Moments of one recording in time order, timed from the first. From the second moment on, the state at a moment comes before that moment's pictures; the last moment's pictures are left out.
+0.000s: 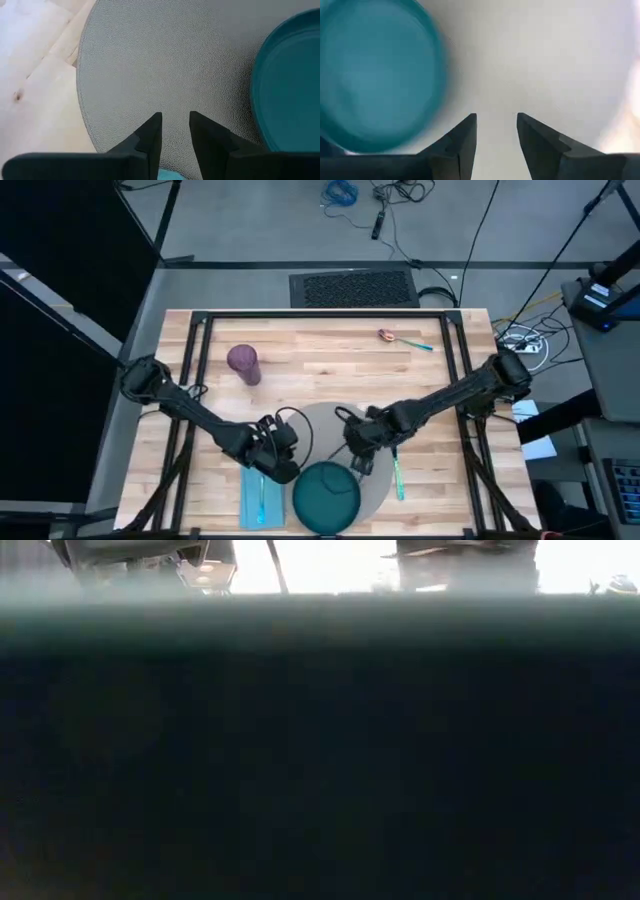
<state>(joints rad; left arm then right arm) -0.53 1.69 1.07 -0.56 -0.45 -0.93 0.40 1.69 1.24 -0.83 0.11 0.80</state>
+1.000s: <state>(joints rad) -0.55 1.69 1.07 -0.53 -0.45 -0.94 0.61 1.67 0.94 -0.75 0.13 1.50</state>
